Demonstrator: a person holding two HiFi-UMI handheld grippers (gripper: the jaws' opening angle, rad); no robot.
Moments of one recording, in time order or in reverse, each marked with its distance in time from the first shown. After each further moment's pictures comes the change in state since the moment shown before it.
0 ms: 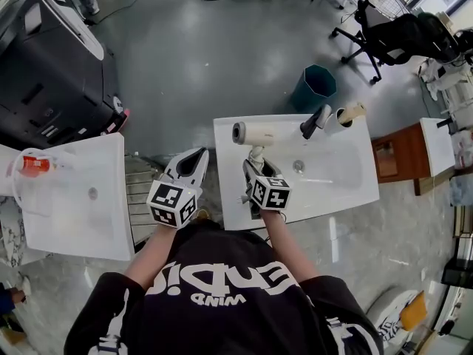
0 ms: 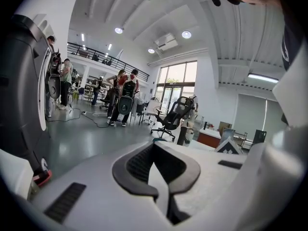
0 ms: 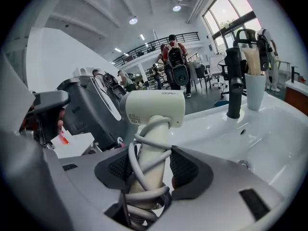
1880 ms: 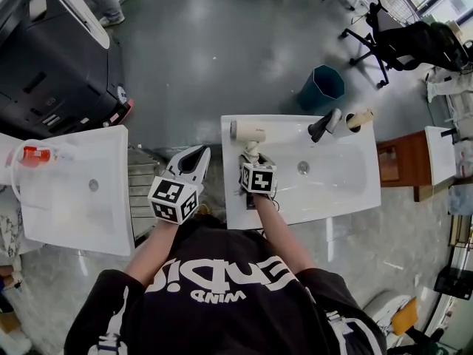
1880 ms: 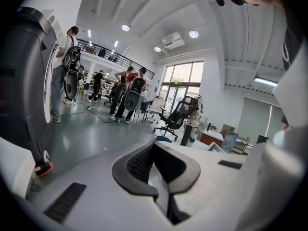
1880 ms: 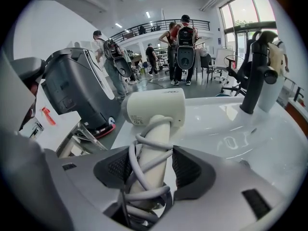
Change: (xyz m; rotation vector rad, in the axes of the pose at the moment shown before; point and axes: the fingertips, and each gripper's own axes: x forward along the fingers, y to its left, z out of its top) left arm 0.000 0.025 -0.013 -0.065 0.024 0.034; right arm 0.063 0.003 -0.031 -0.101 0.225 -0.103
